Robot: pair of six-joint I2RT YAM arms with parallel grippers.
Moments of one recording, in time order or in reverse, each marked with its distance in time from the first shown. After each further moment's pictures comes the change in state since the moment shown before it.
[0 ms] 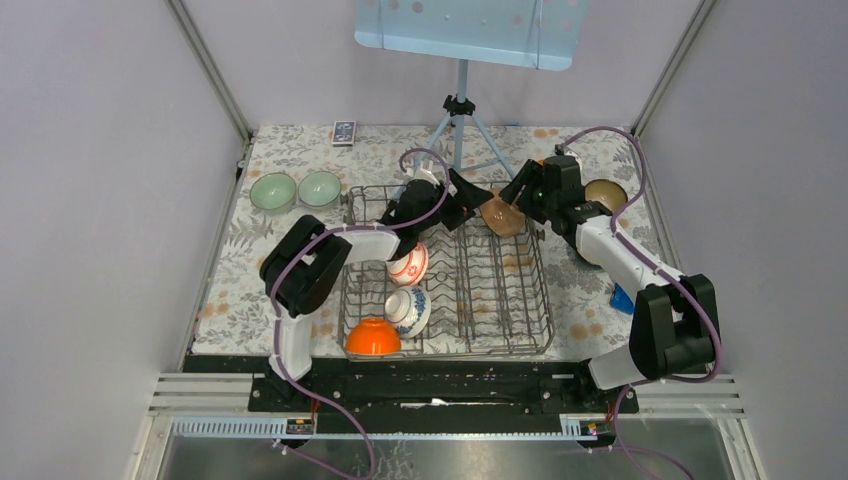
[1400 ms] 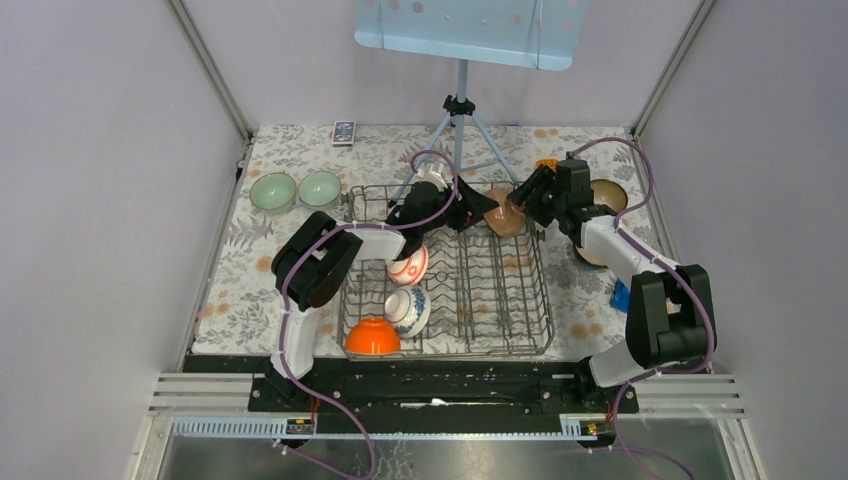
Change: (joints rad) left arm -0.008 0.083 0.050 0.064 0.111 0.007; right arm -0.089 0.046 -0.049 0.069 -0.107 0.066
